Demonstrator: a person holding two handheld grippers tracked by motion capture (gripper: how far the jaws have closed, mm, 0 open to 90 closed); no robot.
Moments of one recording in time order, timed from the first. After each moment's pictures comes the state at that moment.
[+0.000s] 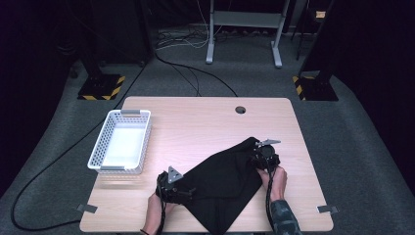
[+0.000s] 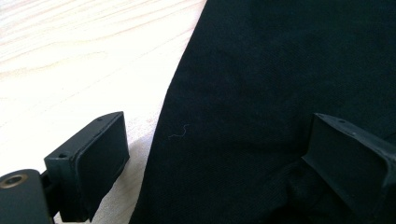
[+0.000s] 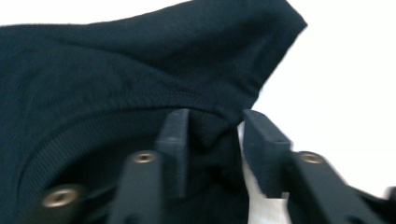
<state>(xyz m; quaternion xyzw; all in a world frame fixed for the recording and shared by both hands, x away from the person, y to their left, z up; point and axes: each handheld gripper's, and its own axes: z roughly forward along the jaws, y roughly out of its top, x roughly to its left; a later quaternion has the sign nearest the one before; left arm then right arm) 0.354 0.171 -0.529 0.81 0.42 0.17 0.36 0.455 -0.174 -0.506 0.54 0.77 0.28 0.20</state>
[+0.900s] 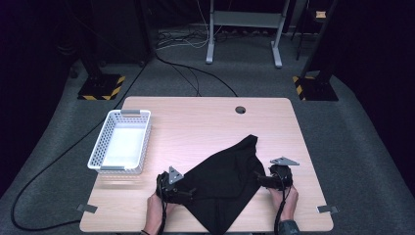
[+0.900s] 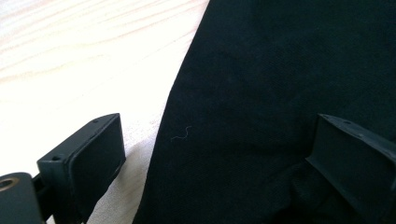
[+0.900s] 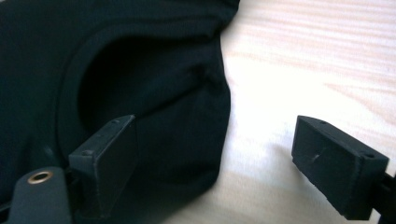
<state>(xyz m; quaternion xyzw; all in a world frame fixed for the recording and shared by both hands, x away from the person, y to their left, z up) 0.354 0.170 -0.529 0.81 0.43 0.17 0.36 0.391 -0.210 -0.524 0.54 0.74 0.34 0.21</state>
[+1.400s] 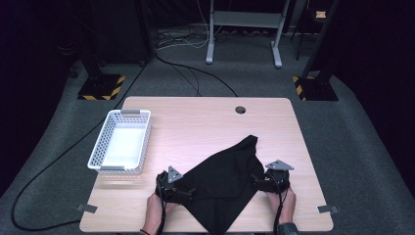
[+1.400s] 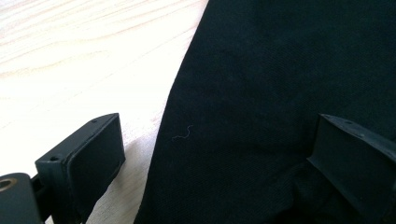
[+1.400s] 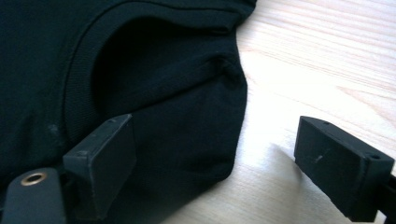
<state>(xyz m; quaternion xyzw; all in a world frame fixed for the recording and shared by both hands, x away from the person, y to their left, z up) 0.355 0.174 -0.530 0.82 0.42 0.17 0.36 0.384 -0.200 -0.527 0.51 0.76 0.33 0.24</state>
